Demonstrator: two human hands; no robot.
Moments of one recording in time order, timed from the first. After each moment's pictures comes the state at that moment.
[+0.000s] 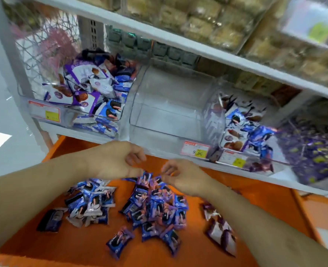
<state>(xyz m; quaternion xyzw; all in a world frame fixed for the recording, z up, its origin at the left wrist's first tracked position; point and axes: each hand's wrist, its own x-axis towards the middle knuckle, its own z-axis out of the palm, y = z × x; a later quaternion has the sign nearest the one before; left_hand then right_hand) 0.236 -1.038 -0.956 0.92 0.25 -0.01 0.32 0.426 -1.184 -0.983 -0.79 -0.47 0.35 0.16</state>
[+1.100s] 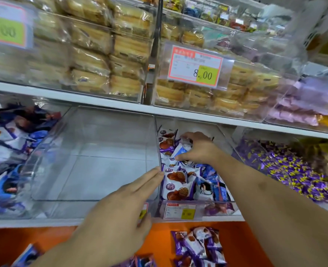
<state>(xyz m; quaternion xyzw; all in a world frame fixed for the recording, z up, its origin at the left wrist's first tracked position) 0.378 -1.125 -0.902 0.95 0.16 0.10 0.25 0.707 -1.164 -0.898 -0.89 -0.43 0.09 0.11</state>
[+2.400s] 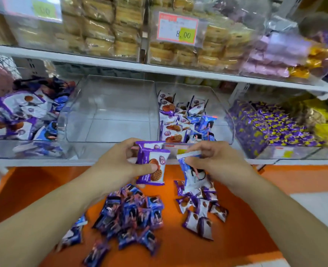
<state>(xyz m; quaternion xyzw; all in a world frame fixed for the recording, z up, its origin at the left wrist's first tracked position) 0.325 -1.162 -0.886 0.69 0.27 0.09 0.67 0.511 -1.343 -0.870 -0.80 -0.30 0.29 0.43</state>
